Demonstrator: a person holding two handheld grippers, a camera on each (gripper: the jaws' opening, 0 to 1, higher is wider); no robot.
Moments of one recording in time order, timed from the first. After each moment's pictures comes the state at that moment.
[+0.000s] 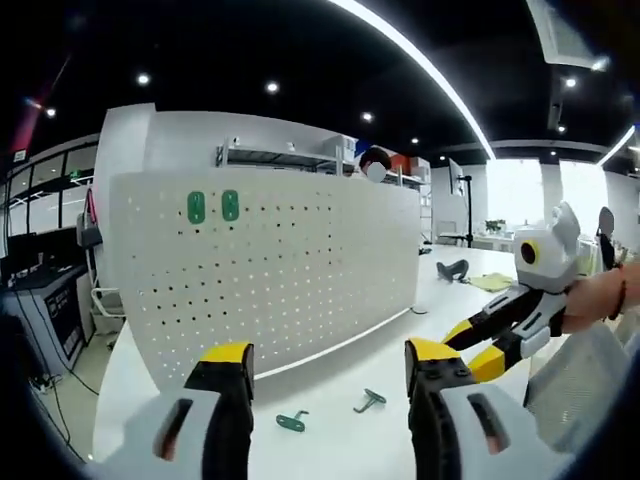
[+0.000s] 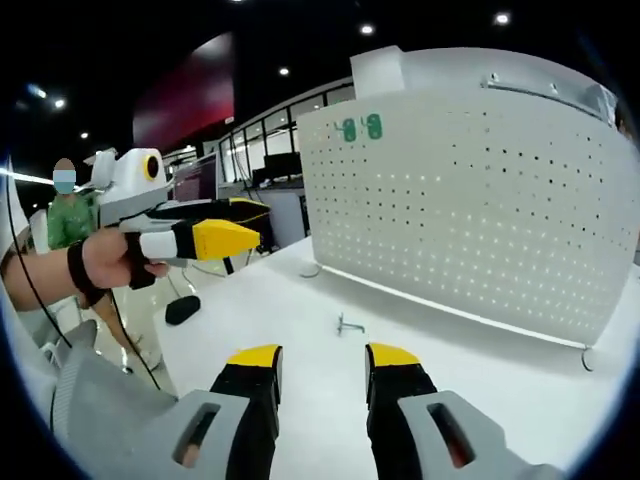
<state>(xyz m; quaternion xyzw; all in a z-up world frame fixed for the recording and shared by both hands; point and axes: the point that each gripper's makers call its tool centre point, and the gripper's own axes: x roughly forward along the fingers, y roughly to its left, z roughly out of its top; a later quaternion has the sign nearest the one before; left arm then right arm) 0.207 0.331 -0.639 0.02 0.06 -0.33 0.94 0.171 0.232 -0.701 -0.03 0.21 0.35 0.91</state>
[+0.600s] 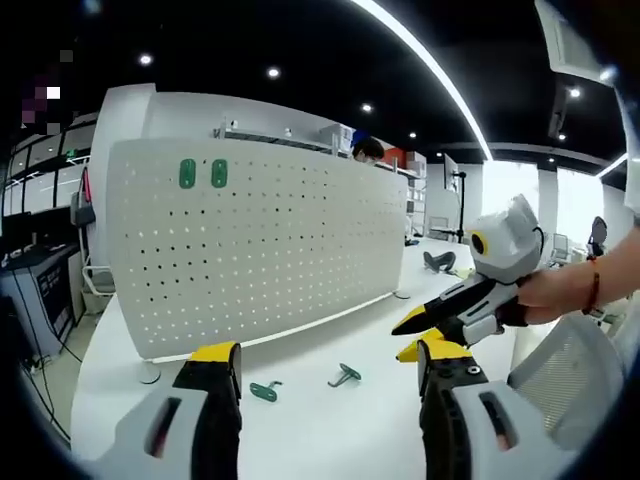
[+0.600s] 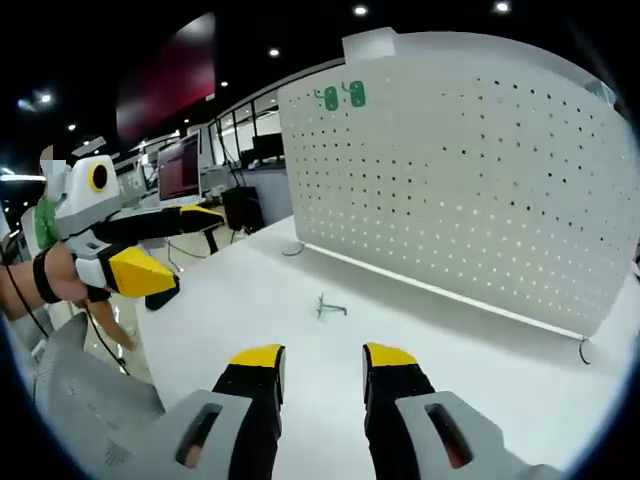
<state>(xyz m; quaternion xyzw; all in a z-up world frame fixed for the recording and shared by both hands) 0.175 0.324 -0.671 0.00 0.10 -0.35 0.93 0.192 0.220 -0.730 -0.04 0.25 0.32 0.91</state>
